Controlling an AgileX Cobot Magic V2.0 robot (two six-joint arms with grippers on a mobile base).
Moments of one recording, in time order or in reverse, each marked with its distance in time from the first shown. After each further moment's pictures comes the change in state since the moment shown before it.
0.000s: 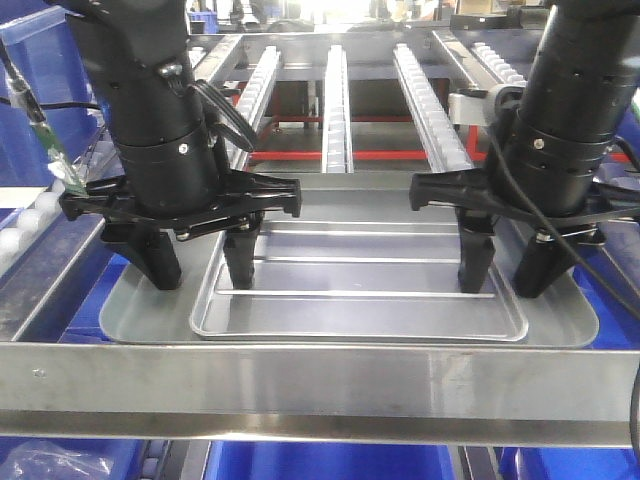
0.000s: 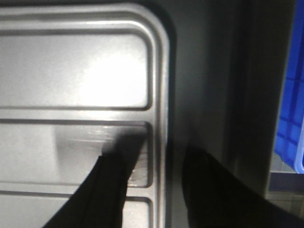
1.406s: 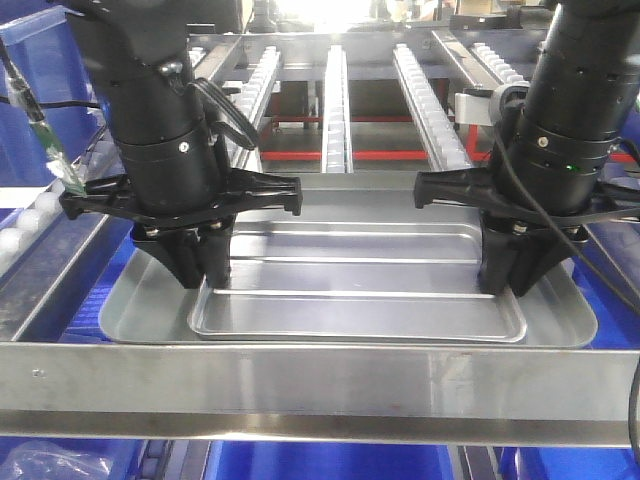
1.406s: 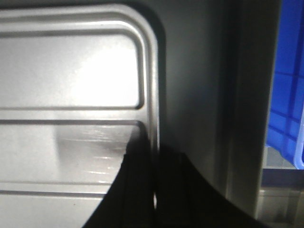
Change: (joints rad) left arm 0.000 0.000 -0.002 -0.002 0.000 -0.002; right arm -0.004 0.002 -0.002 0.006 0.010 0.002
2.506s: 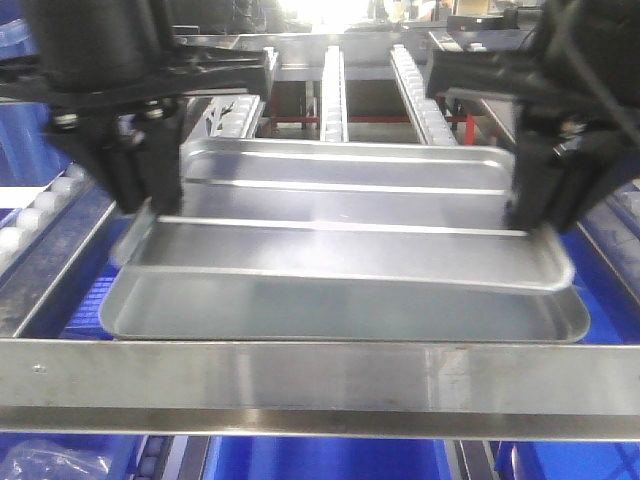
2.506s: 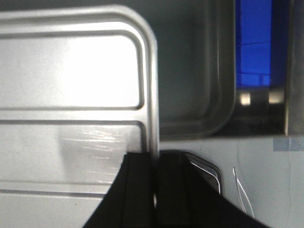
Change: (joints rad) left arm -0.128 -0.325 0.067 0.055 0.270 -0.145; right arm 0.215 -0.394 0.100 -0.131 0.229 0.333
